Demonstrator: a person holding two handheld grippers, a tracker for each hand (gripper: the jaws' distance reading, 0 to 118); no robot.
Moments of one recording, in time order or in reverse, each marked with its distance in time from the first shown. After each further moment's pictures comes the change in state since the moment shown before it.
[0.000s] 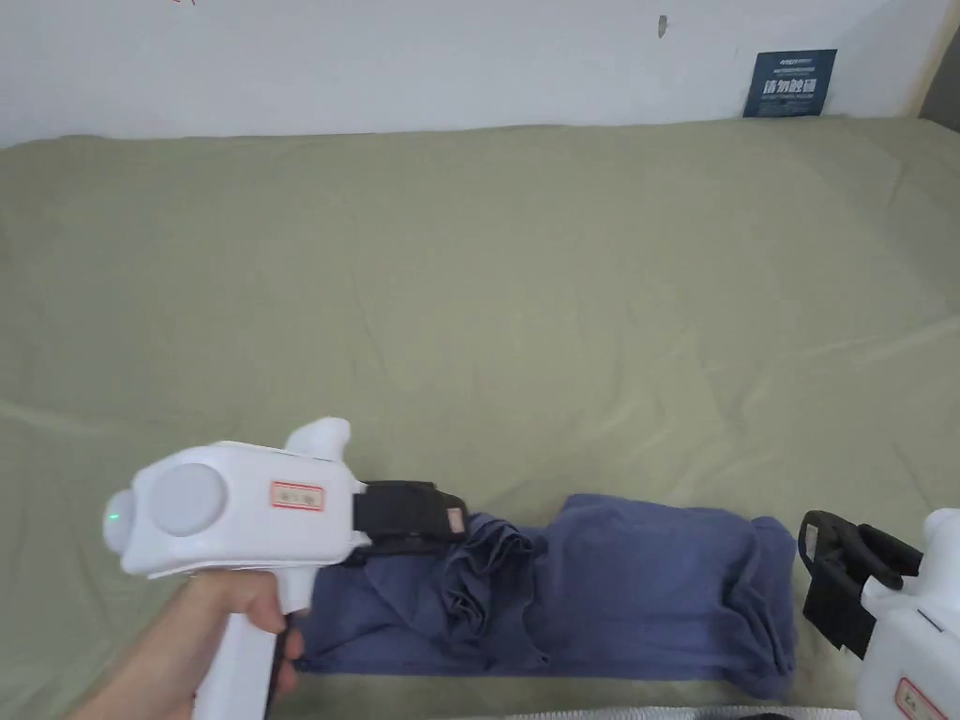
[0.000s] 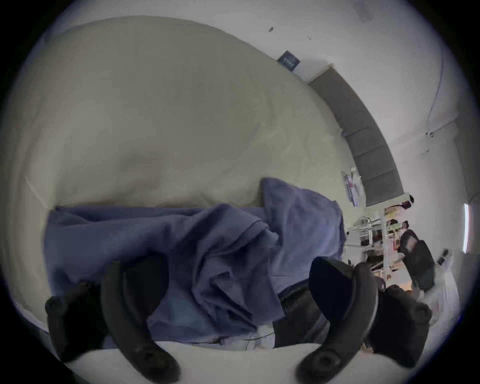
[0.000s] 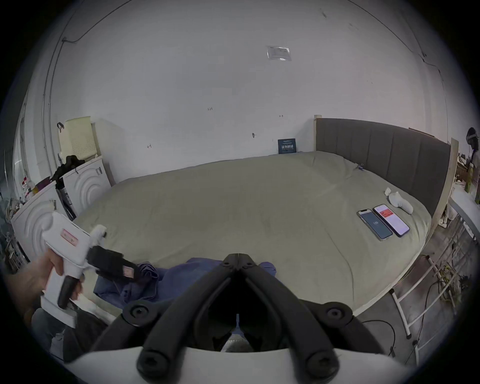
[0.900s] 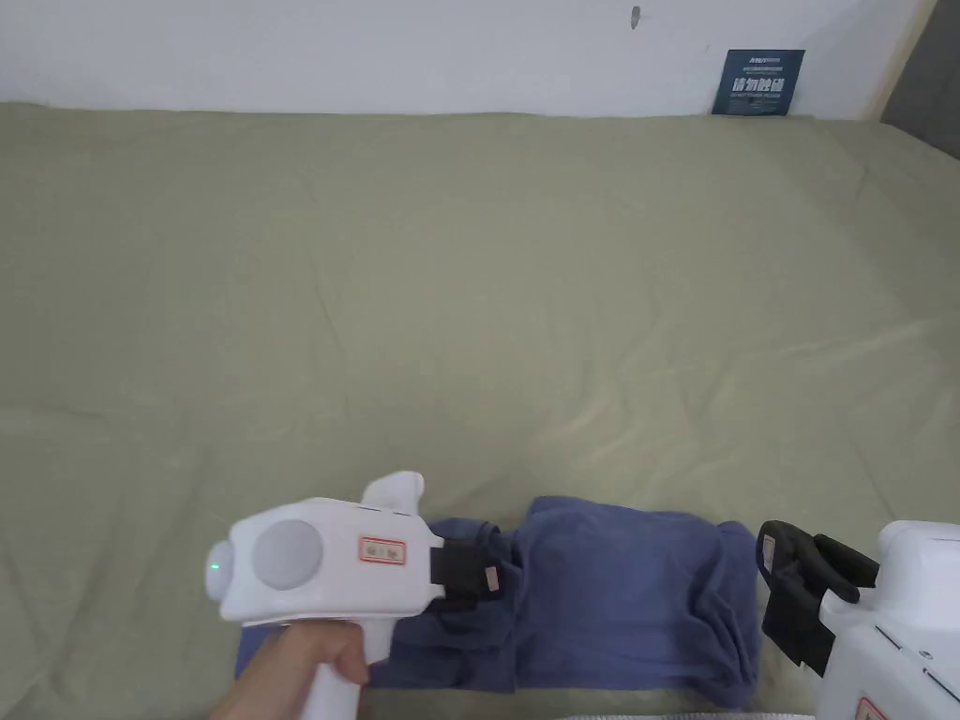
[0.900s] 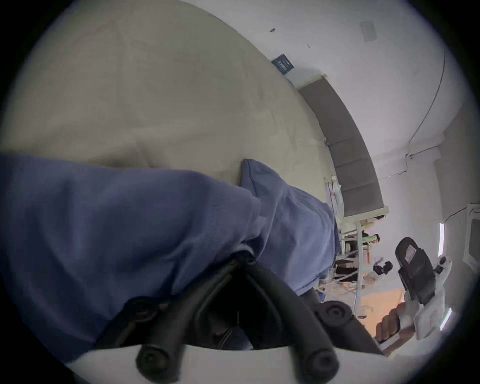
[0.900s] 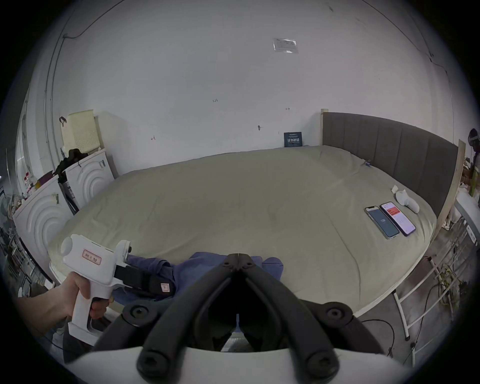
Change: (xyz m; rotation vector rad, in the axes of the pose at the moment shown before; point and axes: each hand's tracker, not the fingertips) left arm 0.030 -0.026 -0.088 -0.089 -0.093 -0.040; right arm -0.006 0.004 -0.004 -0.030 0.005 0.034
